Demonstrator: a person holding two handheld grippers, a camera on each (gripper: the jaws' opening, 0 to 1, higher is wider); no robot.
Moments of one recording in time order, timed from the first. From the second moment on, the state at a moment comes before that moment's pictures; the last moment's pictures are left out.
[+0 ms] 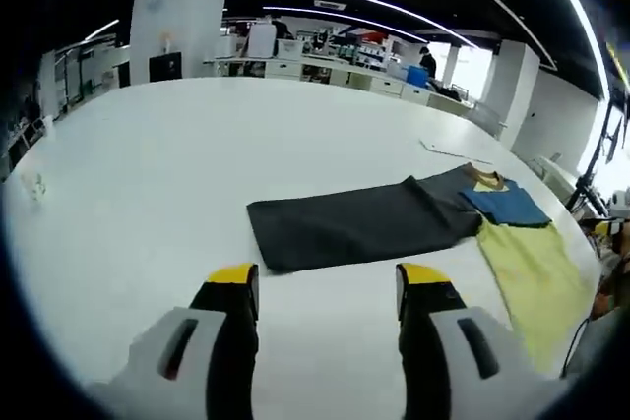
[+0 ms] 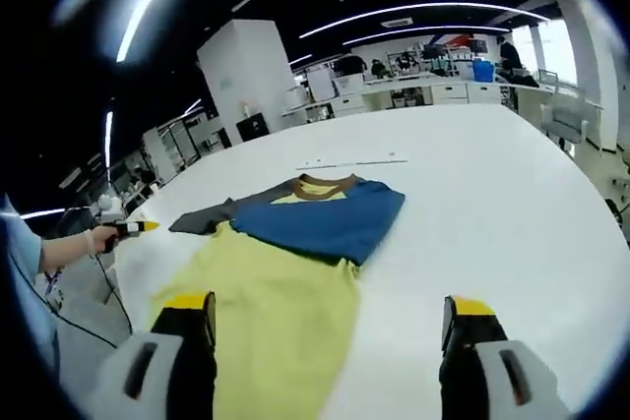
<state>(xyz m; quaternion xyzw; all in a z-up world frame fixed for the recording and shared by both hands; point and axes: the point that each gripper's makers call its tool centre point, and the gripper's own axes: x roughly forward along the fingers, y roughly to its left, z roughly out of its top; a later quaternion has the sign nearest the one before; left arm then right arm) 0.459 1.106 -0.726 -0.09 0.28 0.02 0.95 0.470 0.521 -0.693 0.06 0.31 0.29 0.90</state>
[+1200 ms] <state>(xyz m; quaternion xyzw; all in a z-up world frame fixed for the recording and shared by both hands) 0.493 1.113 -0.706 -0.06 0.25 0.03 0.97 0.437 0.529 -0.709 0.07 0.34 0.29 0.89</state>
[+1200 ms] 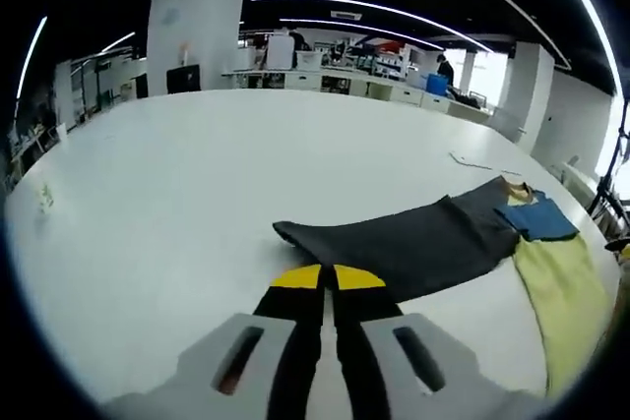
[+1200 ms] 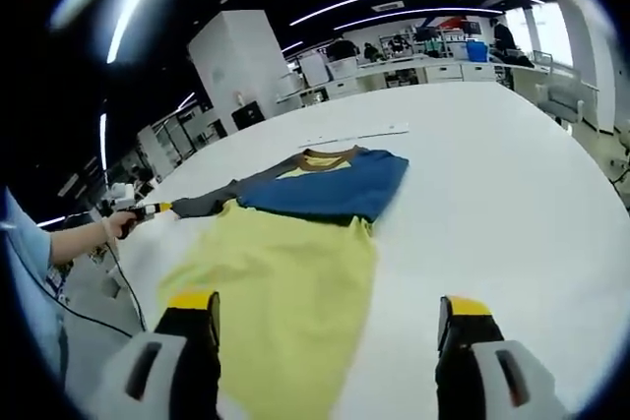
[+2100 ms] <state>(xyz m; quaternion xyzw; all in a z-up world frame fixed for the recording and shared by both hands) 0.607 0.895 -0.569 0.00 0.16 -0.17 0.97 0.430 0.515 -0.701 0.13 0.29 0.30 0.90</state>
